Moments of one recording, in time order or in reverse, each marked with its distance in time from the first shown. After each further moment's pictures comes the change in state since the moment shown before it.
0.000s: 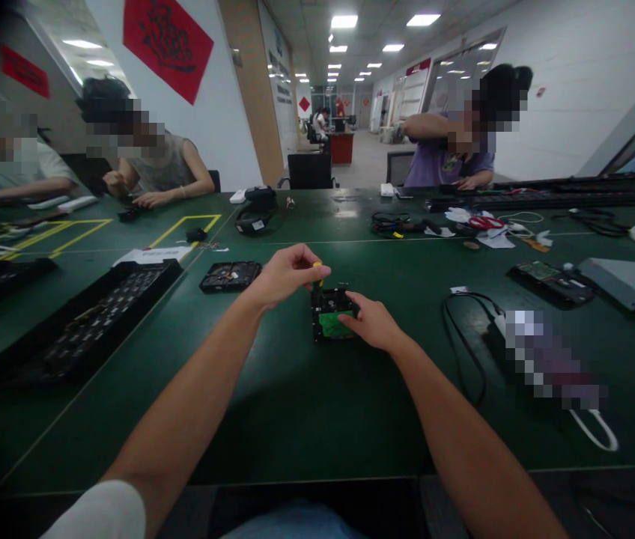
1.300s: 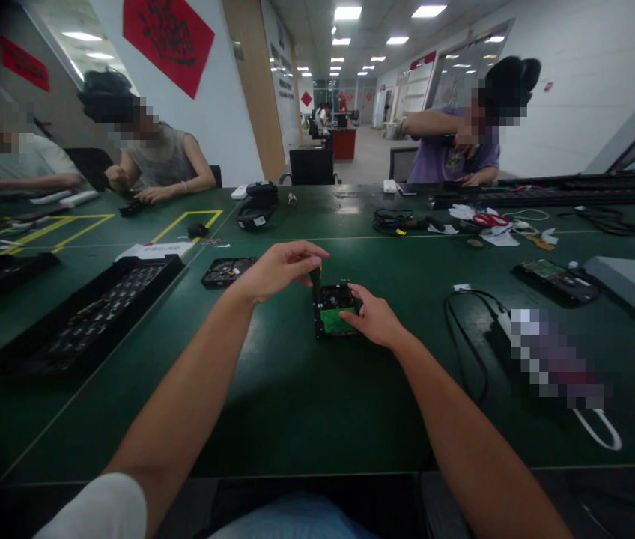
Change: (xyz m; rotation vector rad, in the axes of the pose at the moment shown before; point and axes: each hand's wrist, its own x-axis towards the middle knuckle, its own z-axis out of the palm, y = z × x) left_hand -0.004 0.010 -0.016 -0.014 -0.139 0.003; right_hand 0.000 0.006 0.001 0.068 0.024 -0.013
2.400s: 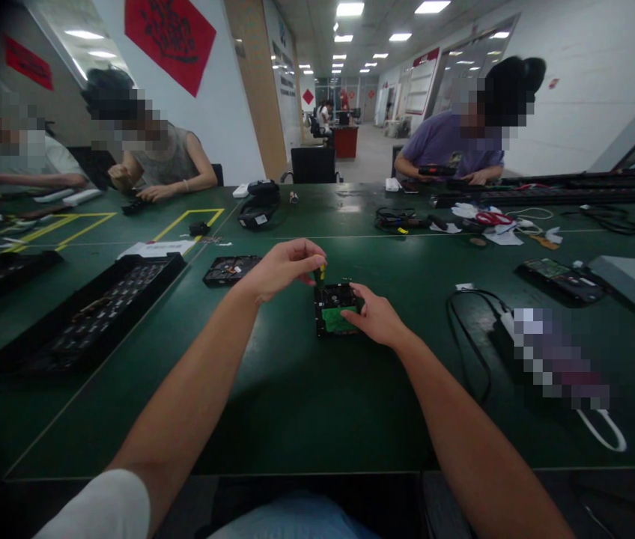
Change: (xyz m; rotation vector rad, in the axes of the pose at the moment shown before) left_hand 0.001 0.000 0.005 -0.122 0.056 -0.088; right_hand 0.000 0.000 0.001 0.014 0.008 0.006
